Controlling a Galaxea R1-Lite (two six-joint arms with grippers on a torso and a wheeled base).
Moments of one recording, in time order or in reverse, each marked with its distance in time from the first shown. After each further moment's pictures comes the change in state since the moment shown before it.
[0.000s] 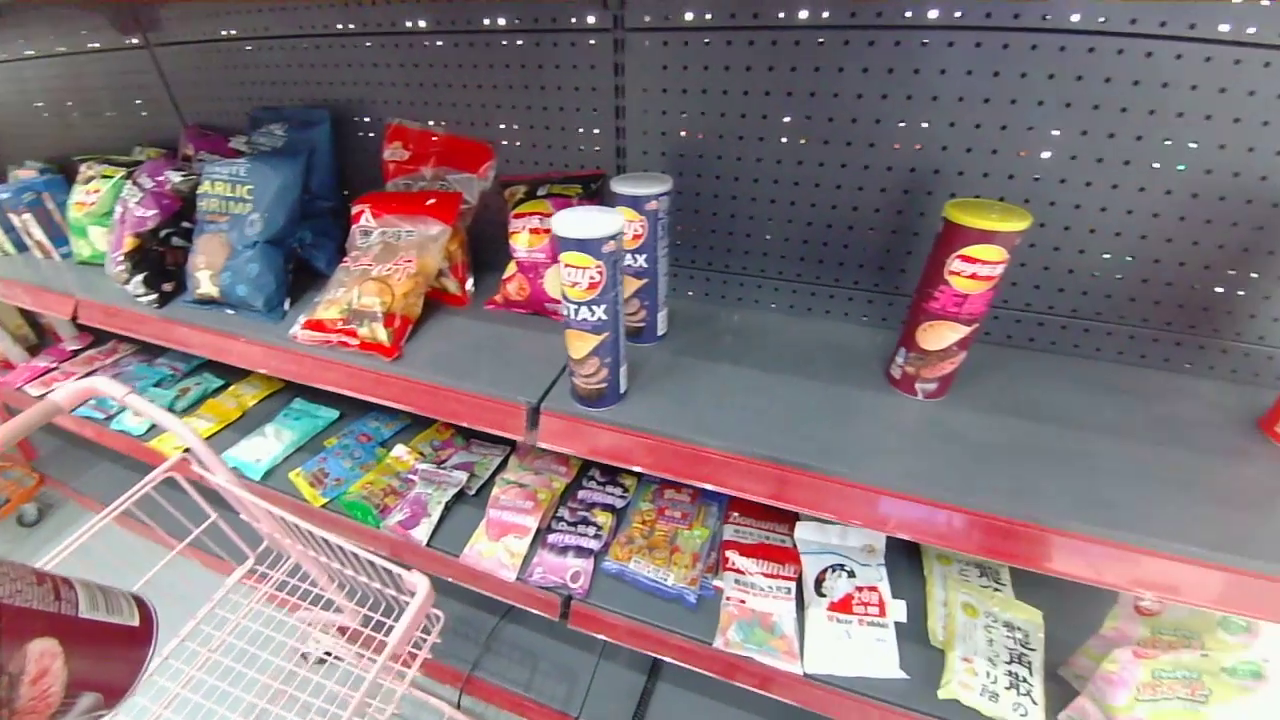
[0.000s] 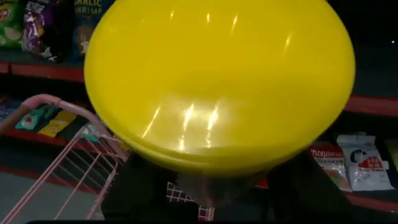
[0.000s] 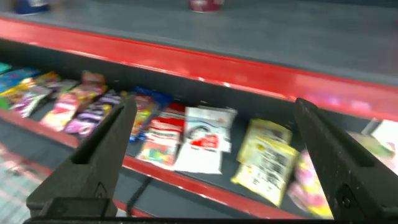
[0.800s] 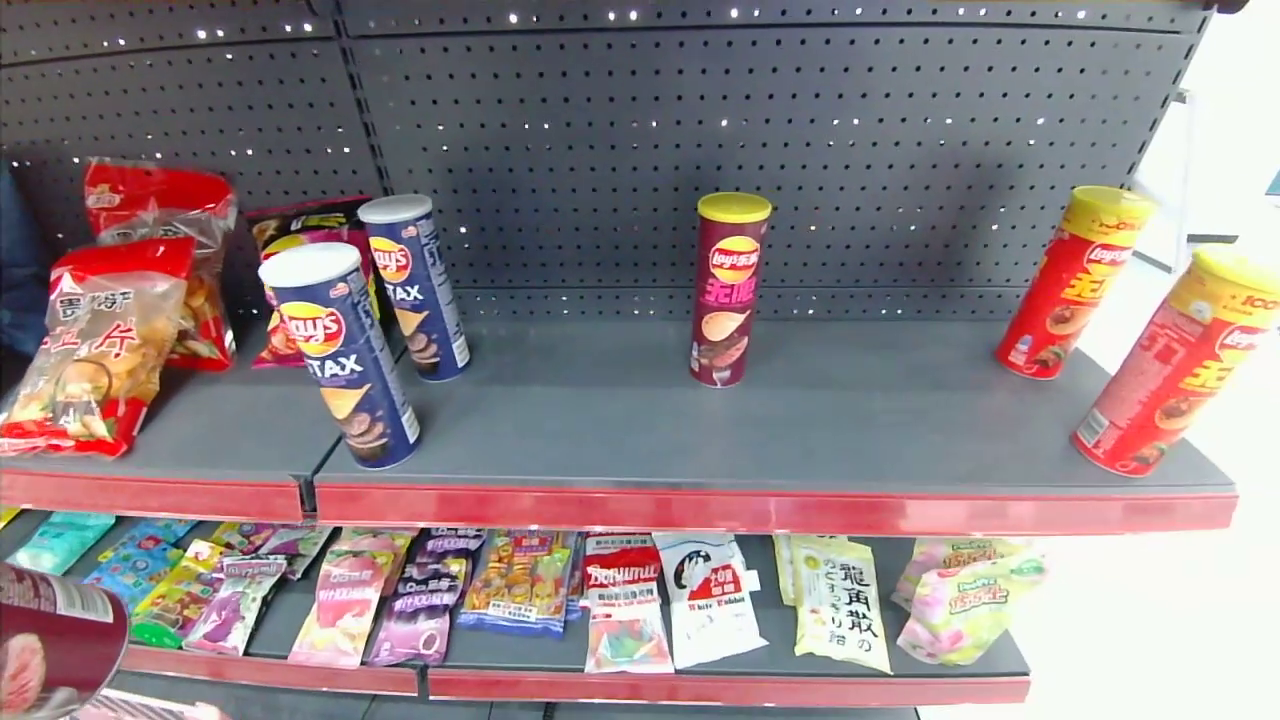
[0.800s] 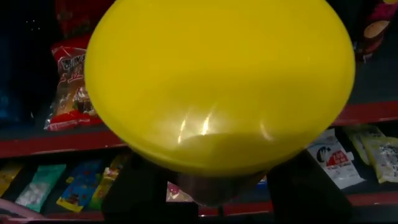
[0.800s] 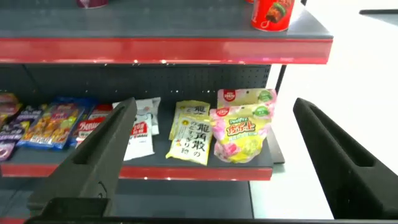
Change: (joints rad) left arm 0.003 0.002 -0.001 0.000 0.040 0.081; right arm 0.000 0.000 0.000 0.001 0.000 -0.001
